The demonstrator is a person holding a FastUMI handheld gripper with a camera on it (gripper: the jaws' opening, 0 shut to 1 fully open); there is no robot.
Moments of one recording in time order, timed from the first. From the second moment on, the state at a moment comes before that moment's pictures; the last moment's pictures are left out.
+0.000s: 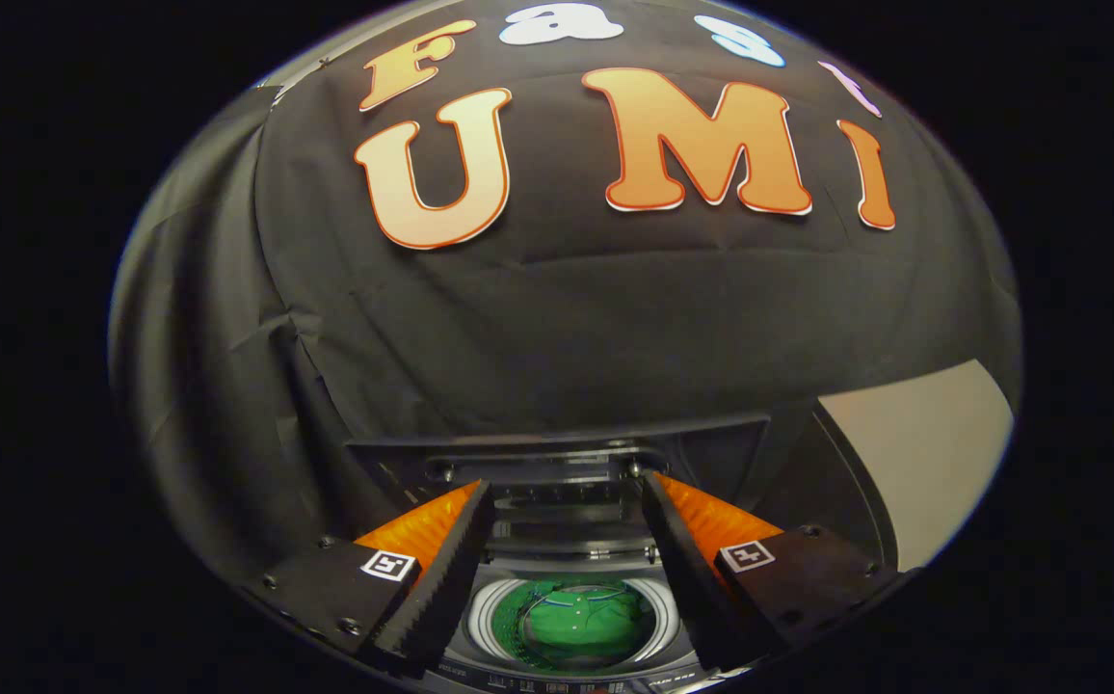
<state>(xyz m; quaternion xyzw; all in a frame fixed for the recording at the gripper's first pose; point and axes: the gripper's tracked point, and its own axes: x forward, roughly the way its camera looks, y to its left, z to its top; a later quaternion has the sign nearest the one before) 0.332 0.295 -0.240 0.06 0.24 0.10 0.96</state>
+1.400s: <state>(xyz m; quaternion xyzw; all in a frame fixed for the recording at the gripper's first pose) 0.396 0.286 -0.261 0.04 0.23 0.05 0.97</state>
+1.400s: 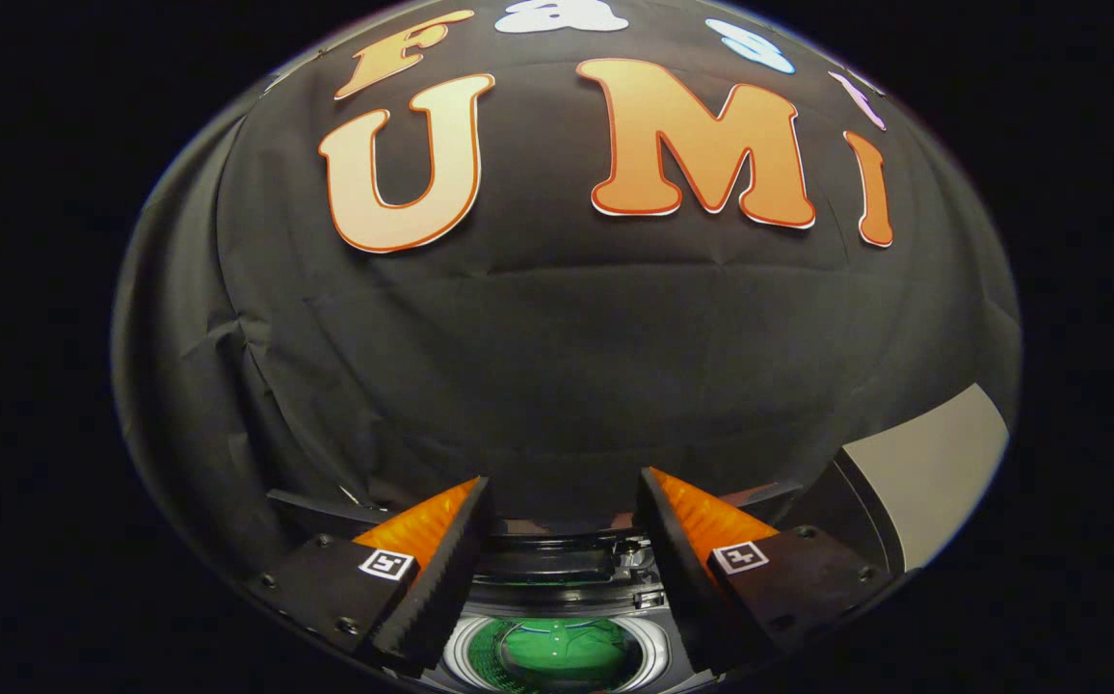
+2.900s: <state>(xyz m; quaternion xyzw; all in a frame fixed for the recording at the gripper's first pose) 0.299 0.278 -0.270 0.03 0.16 0.07 0.98</state>
